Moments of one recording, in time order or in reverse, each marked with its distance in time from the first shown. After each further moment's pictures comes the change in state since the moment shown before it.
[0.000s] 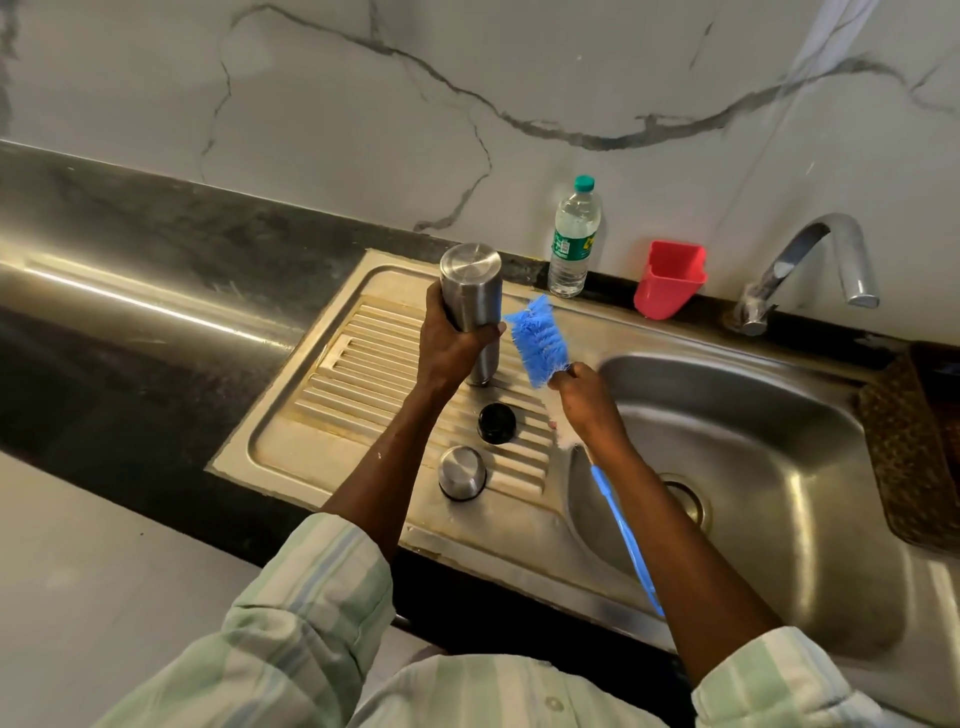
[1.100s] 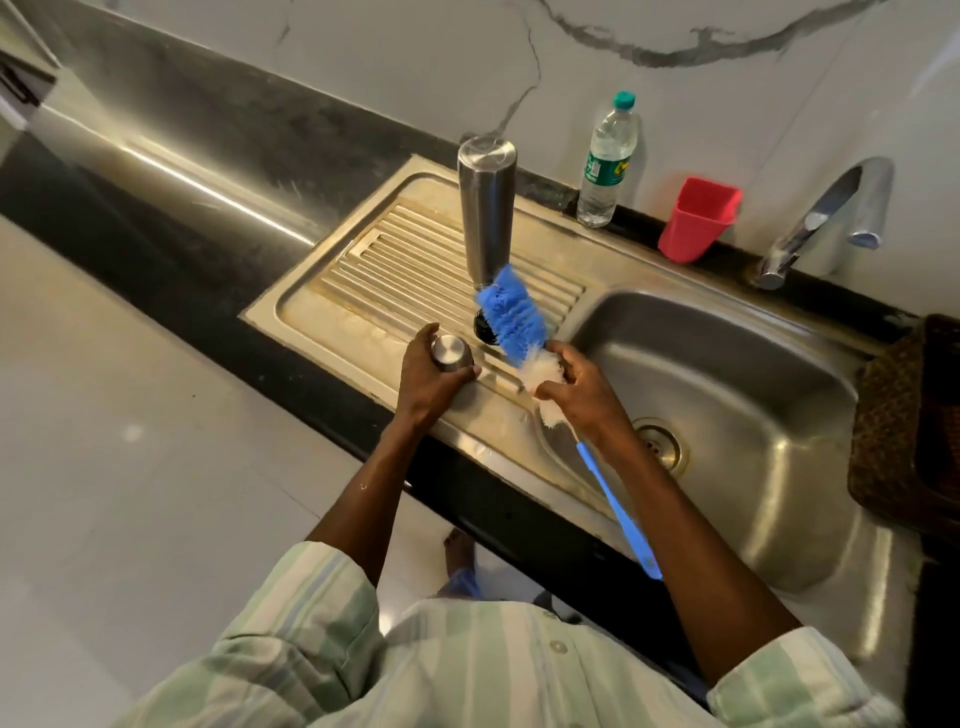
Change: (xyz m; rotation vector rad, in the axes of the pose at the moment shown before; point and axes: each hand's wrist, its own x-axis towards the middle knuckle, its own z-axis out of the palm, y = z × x) left_hand -0.173 -0.063 -0.006 0.257 0.116 -0.259; right_hand -0.083 0.068 -0.050 -0.063 -0.393 -0.192
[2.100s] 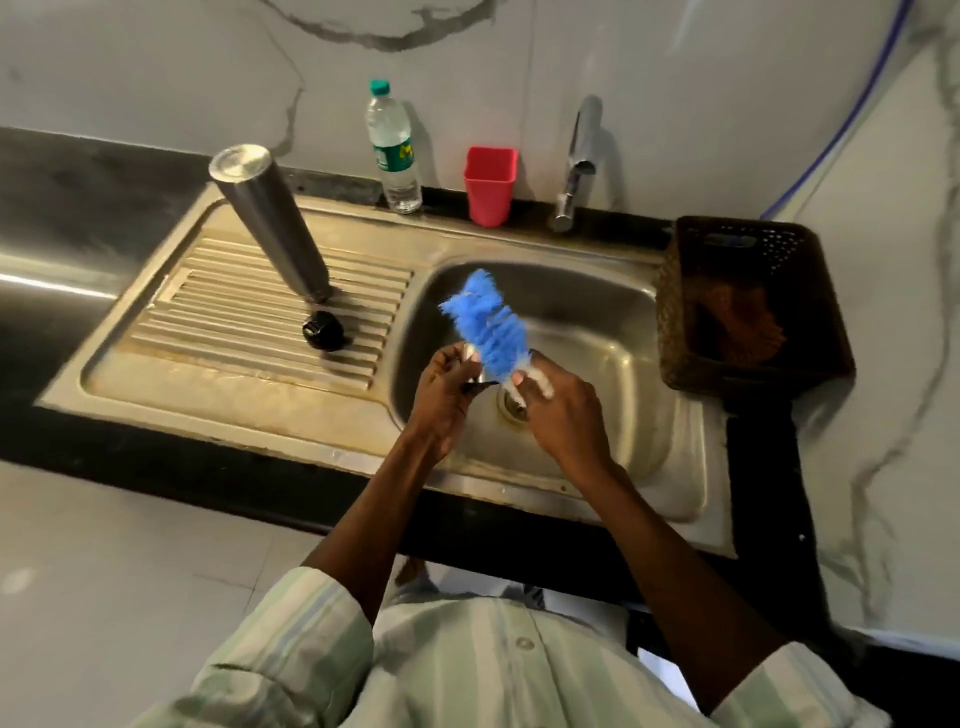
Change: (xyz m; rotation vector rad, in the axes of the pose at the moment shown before) left_hand -0.094 0.100 0.163 -0.900 -0.519 -0.276; right_hand -0.114 0.060 -0.093 -0.343 0.553 0.026
